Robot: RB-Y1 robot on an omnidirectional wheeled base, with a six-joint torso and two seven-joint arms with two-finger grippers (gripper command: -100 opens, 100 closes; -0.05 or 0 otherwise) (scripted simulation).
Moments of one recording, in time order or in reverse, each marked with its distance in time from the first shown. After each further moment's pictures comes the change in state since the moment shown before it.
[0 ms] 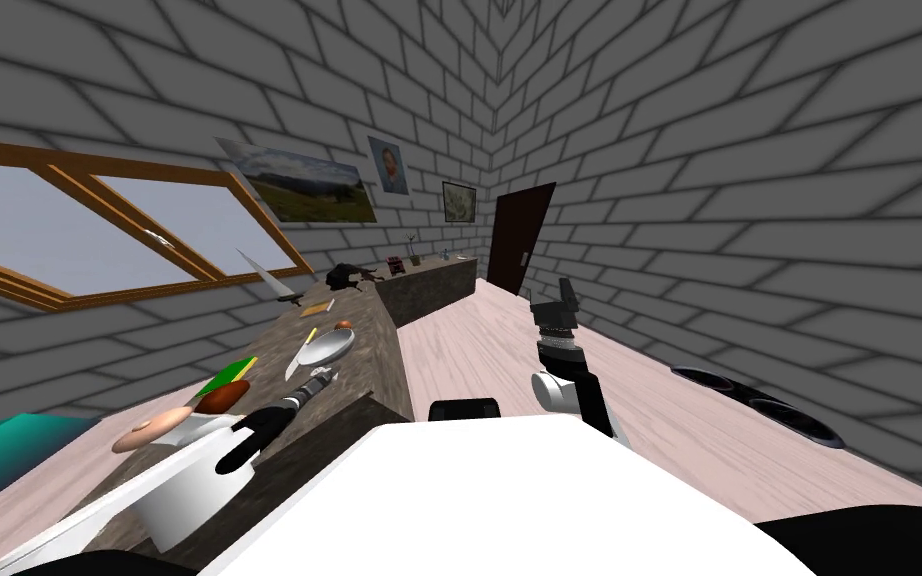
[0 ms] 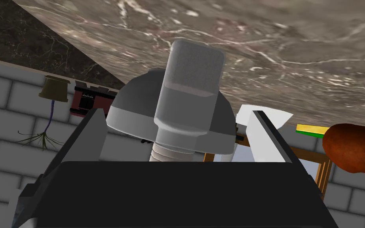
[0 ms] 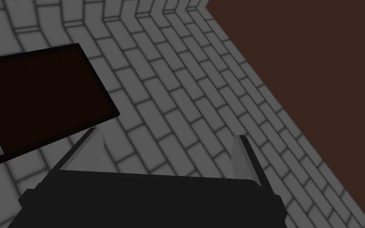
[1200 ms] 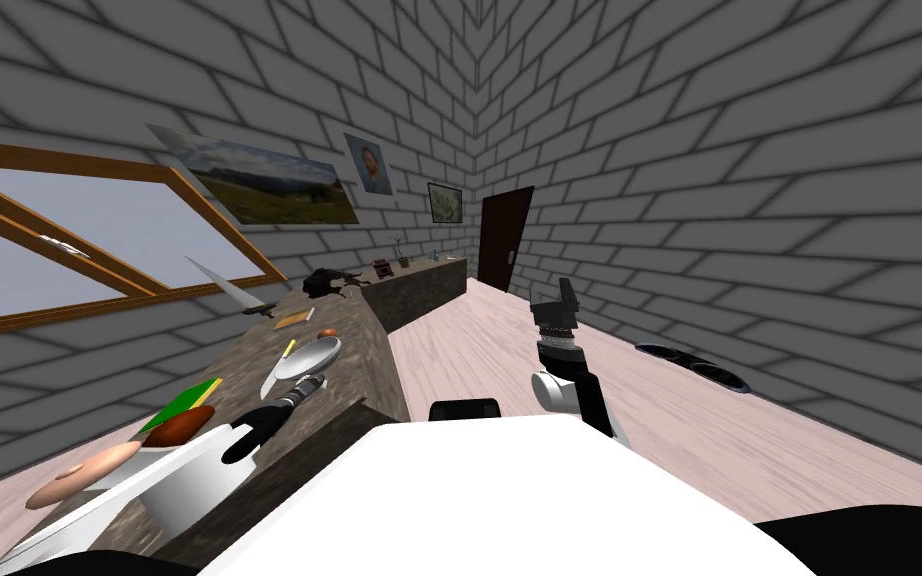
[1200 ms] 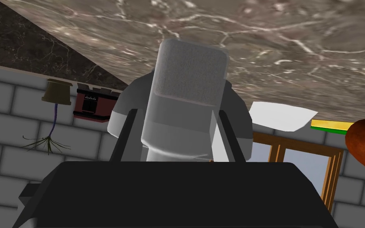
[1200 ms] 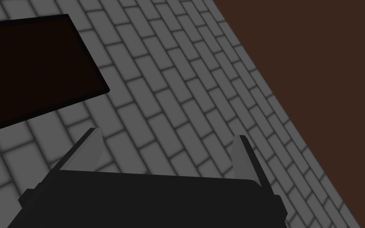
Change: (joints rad) left arm -0.065 -0.006 -0.017 0.112 0.017 0.019 -0.009; right arm 0.000 0.000 0.000 0.000 0.000 0.000 0.000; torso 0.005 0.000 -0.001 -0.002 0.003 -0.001
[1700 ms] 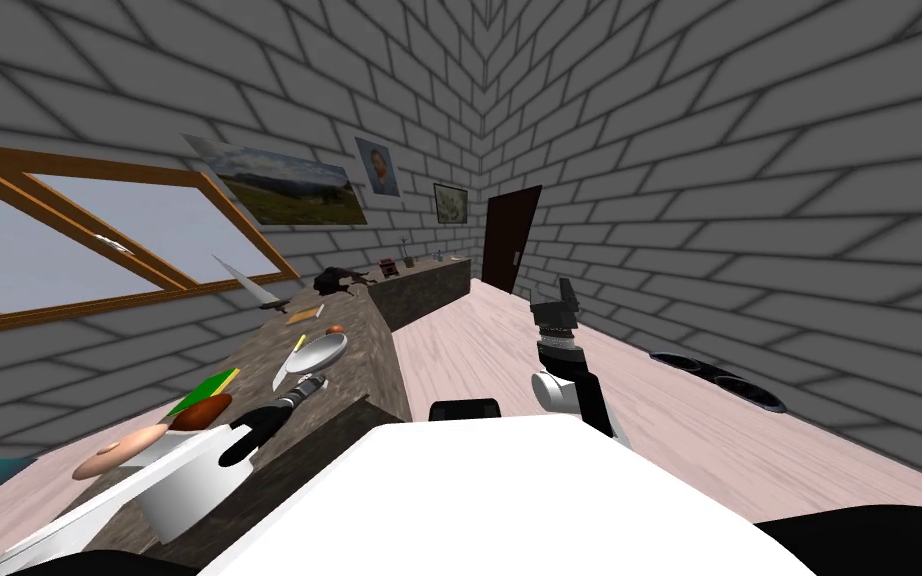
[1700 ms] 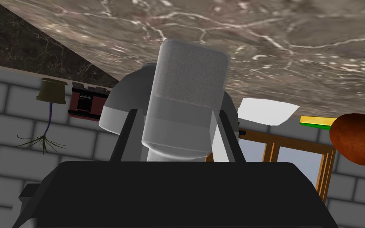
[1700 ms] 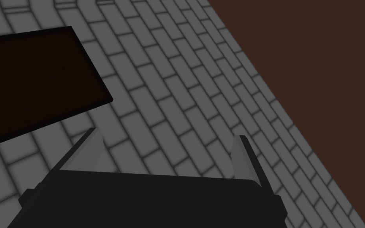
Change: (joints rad) left arm 0.022 0.015 0.002 -0.029 -0.003 0.000 0.002; right arm 0.000 0.000 0.000 0.000 0.000 0.000 0.000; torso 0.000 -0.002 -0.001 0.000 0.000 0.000
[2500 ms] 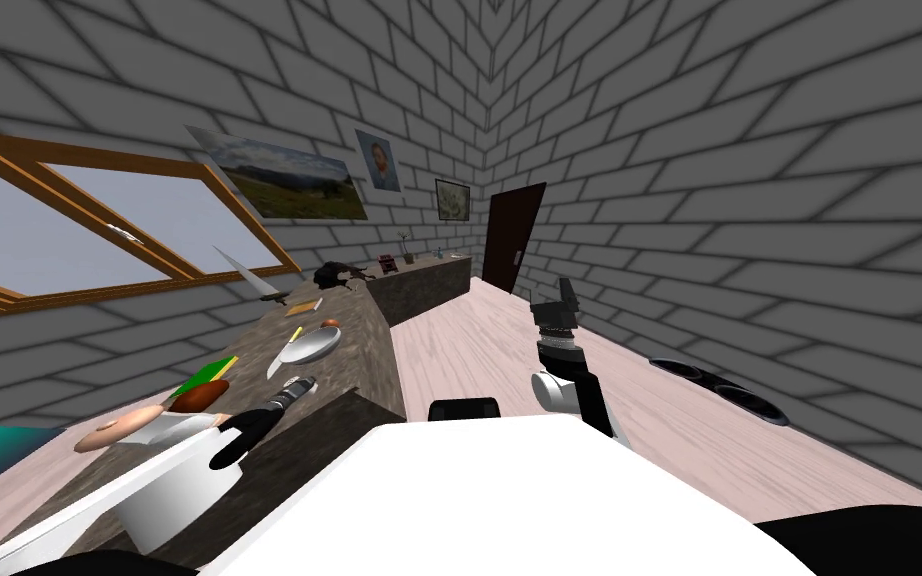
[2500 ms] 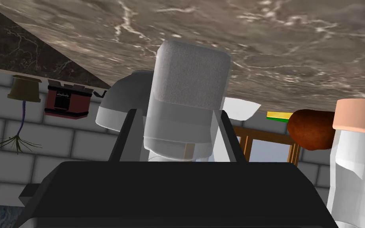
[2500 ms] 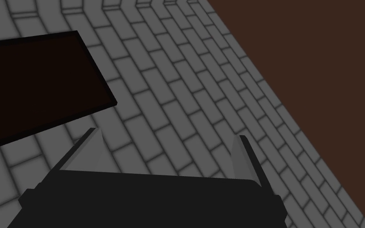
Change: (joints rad) left arm 0.039 0.009 0.042 -0.018 -0.020 0.063 0.056; right arm 0.000 0.000 0.000 0.000 0.000 0.000 0.000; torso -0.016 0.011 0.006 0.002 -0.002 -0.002
